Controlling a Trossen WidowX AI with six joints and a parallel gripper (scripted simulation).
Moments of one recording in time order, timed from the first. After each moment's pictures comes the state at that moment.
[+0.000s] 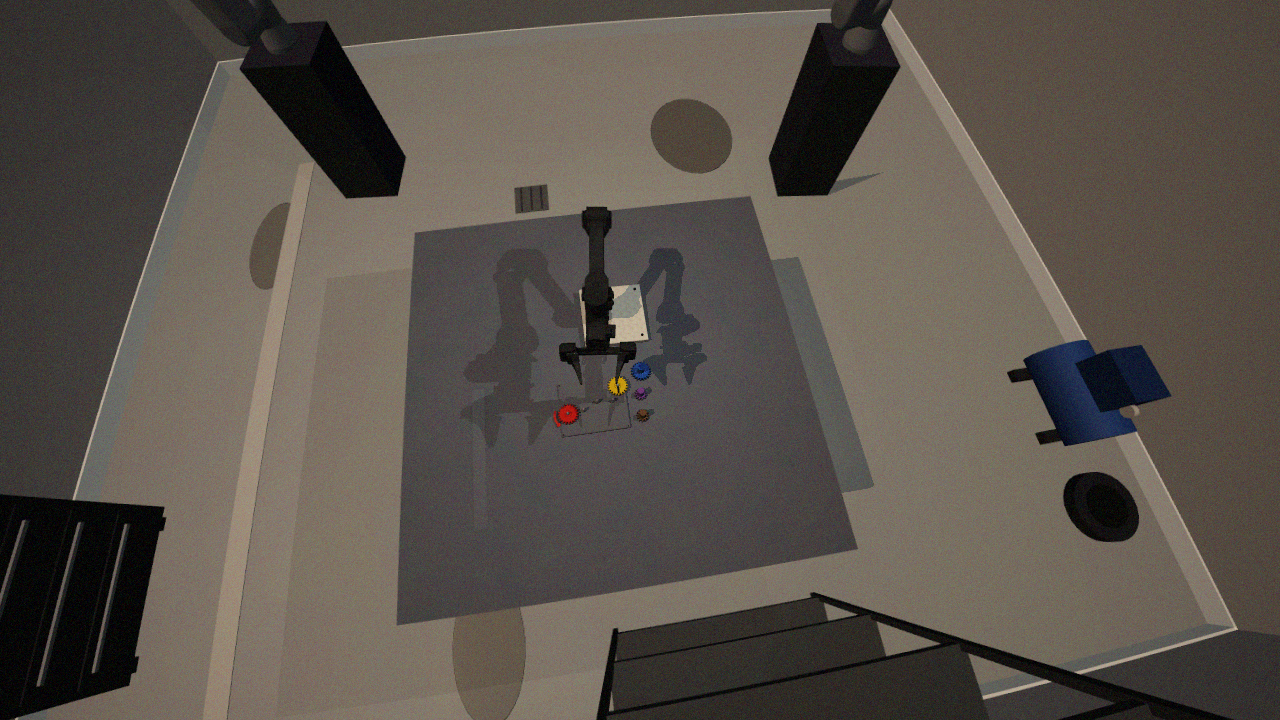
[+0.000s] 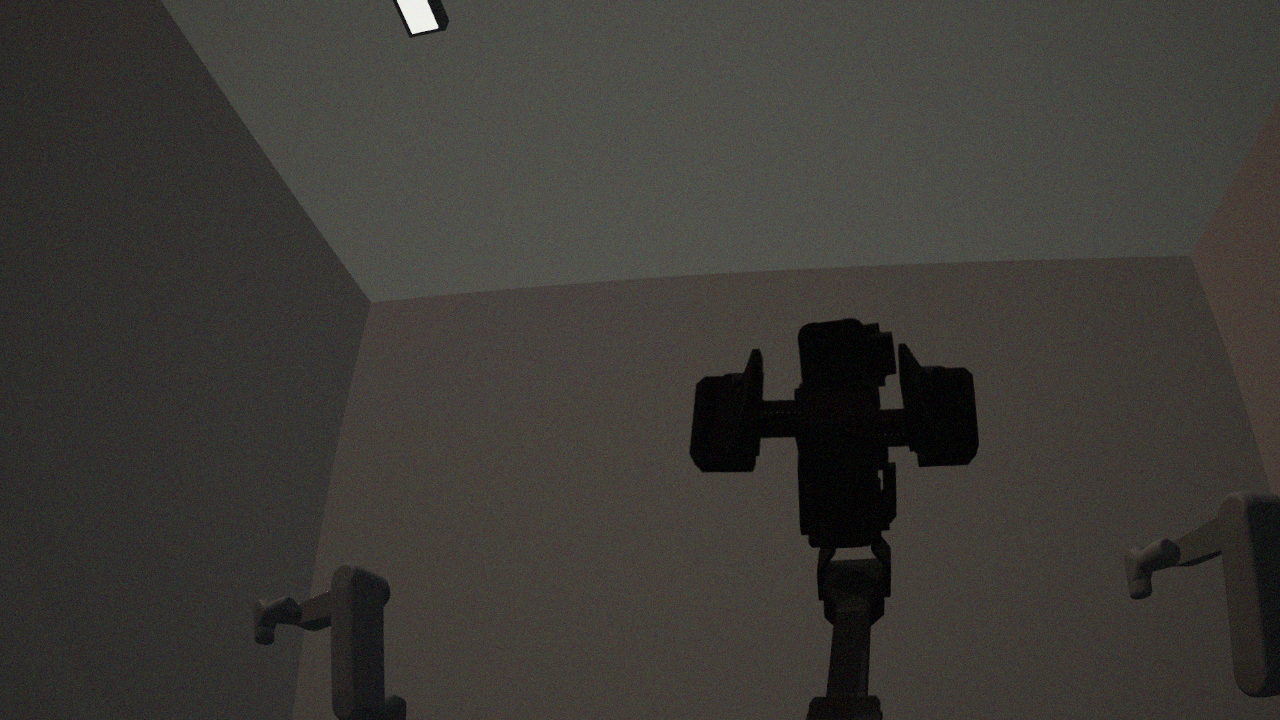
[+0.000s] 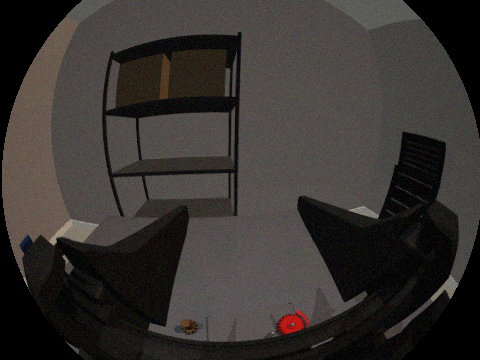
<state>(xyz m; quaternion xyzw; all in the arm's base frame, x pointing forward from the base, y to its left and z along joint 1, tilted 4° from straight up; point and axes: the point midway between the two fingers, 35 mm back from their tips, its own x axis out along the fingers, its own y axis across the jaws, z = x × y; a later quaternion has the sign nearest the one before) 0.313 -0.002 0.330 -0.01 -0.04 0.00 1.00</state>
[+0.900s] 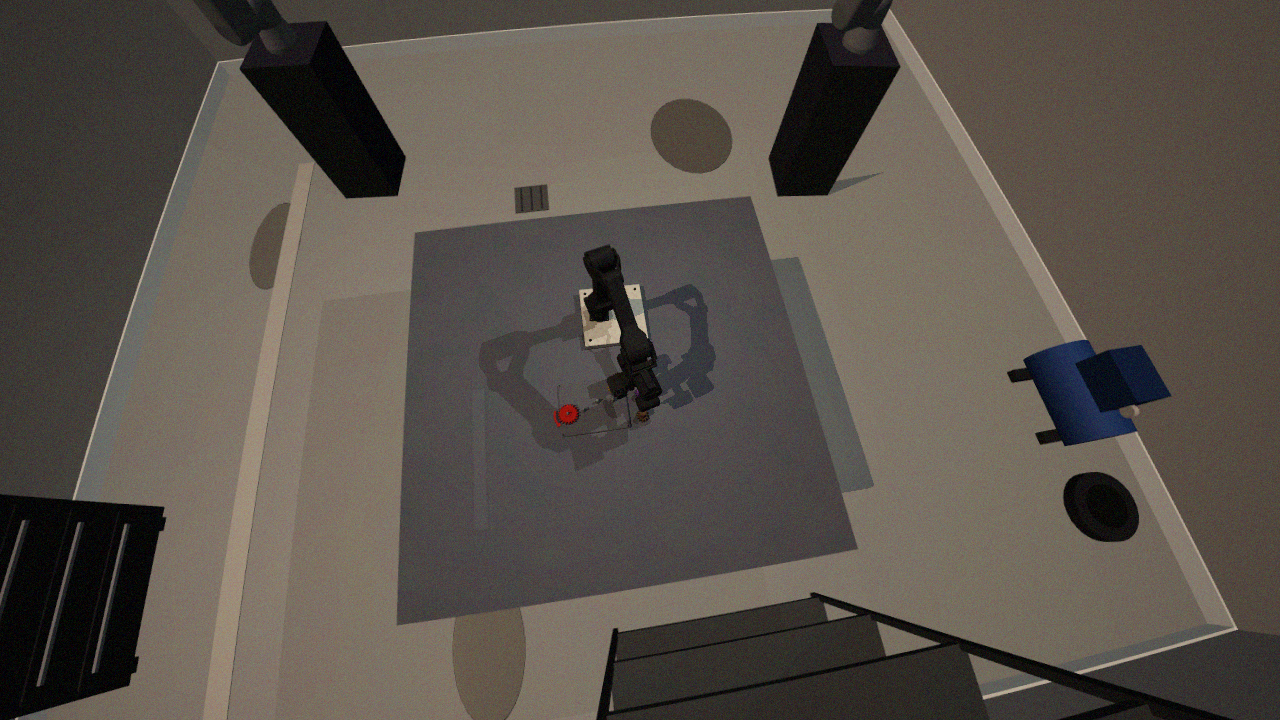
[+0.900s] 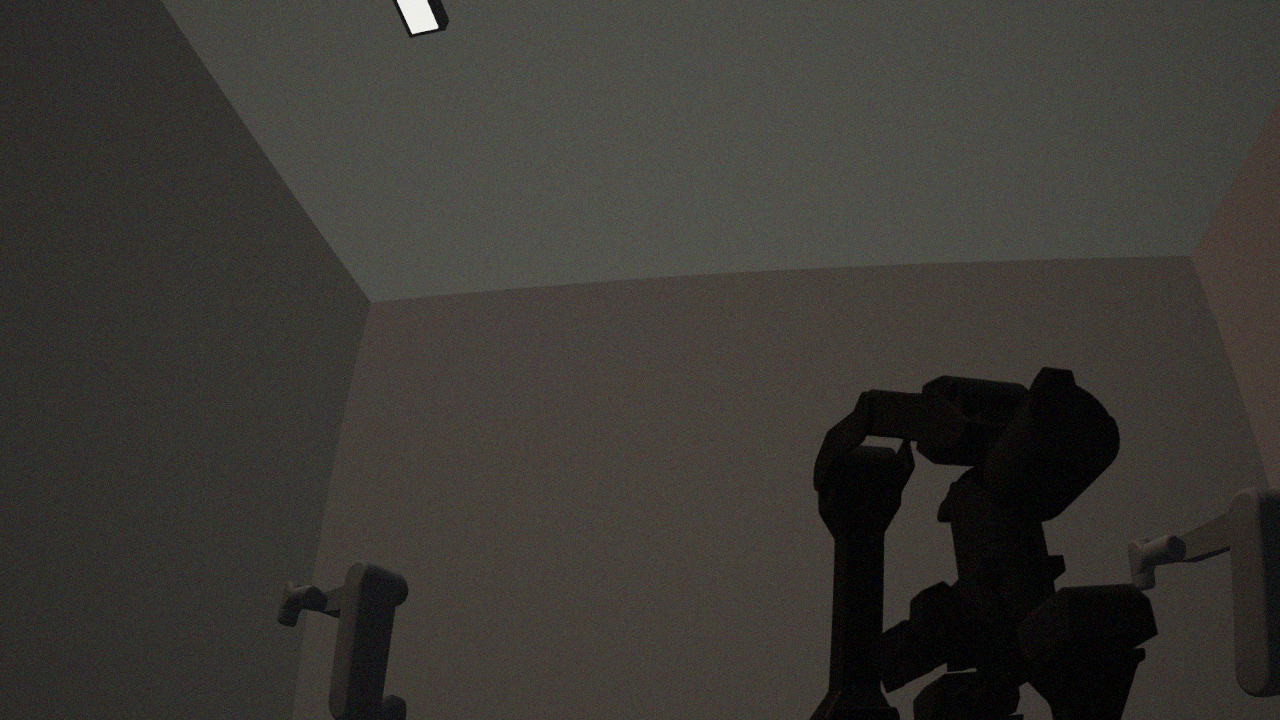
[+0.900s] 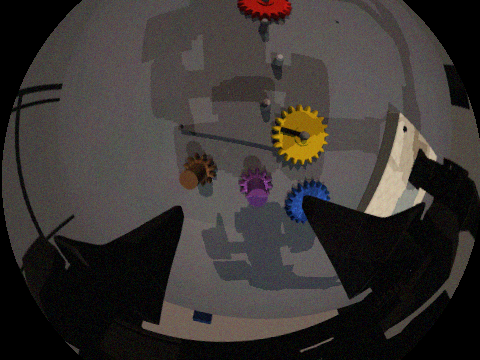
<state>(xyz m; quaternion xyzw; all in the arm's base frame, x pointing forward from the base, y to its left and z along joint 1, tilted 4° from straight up) 0.297 0.111 0.108 0.47 0.54 -0.34 0.61</state>
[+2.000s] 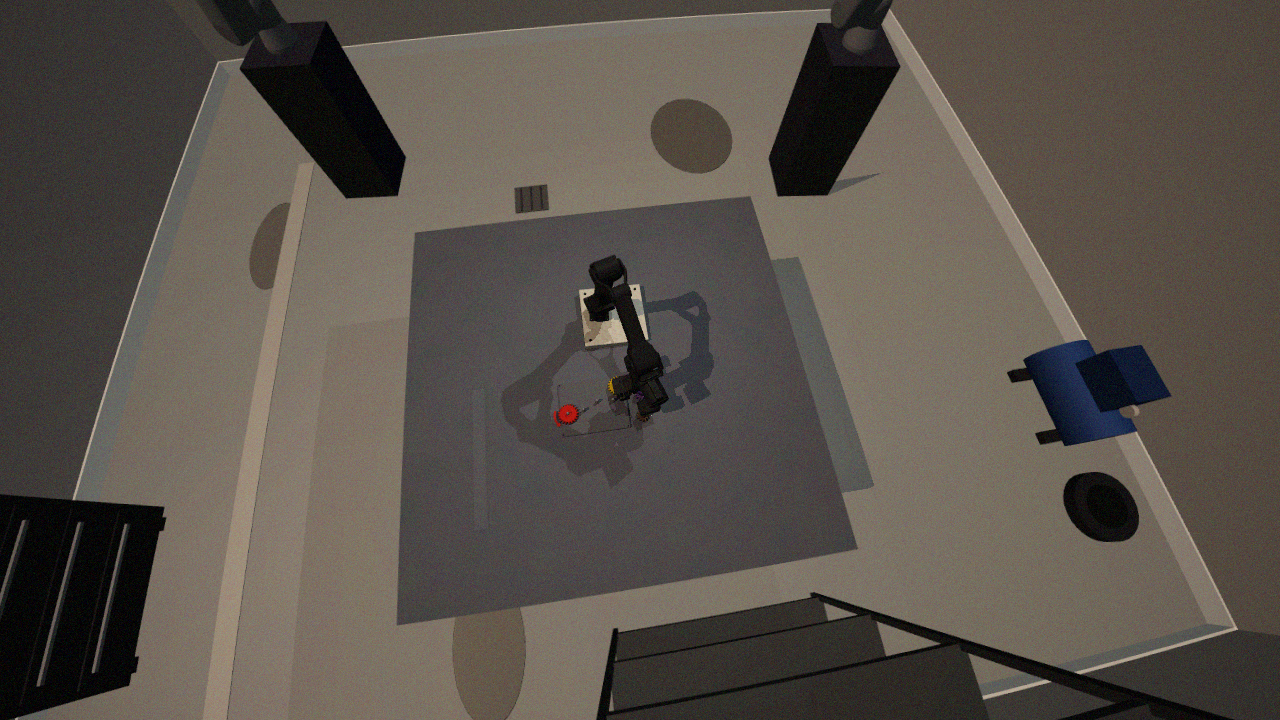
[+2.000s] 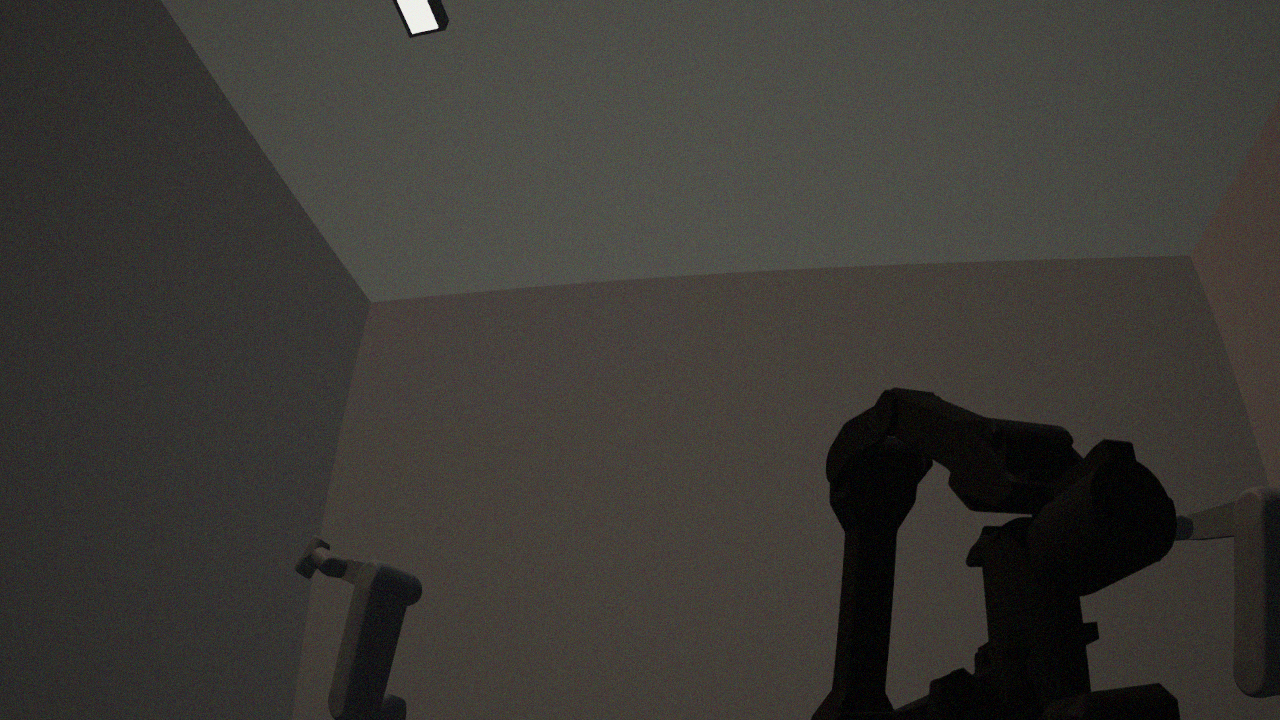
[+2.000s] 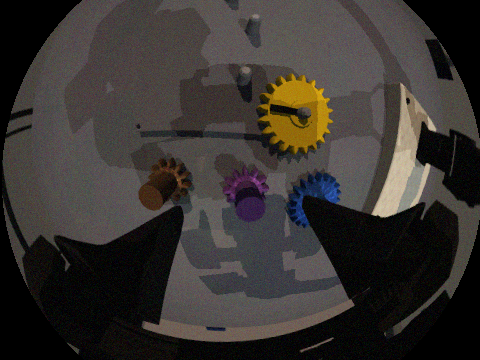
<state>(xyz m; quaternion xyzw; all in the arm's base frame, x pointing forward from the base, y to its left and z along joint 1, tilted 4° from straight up) 0.292 0.124 0.066 0.48 0.54 -0.41 0.56</state>
